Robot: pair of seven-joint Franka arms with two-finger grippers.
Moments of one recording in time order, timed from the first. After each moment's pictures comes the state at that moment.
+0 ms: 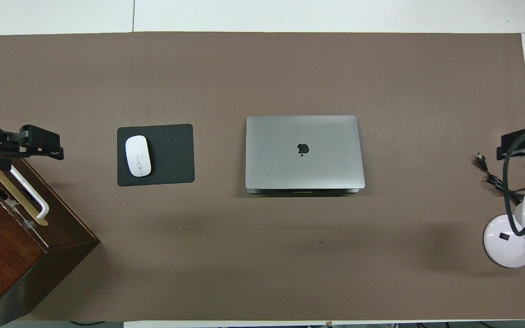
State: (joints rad) left arm 0.02 -0.04 -0.11 -1.63 -0.04 1.51 -0.21; right arm -0.05 -0.07 0.04 -1.56 -0.03 1.43 0.14
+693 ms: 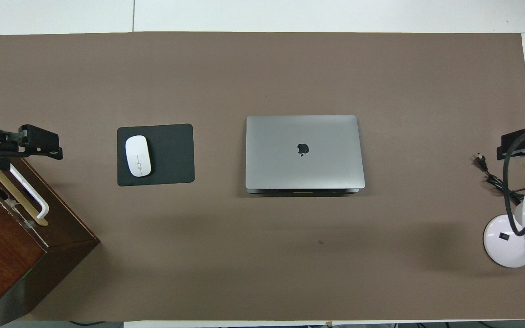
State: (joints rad) left arm 0.02 -0.04 -0.11 -1.63 -0.04 1.51 -0.21; right arm -0.05 -0.07 0.04 -1.56 -0.03 1.43 0.14
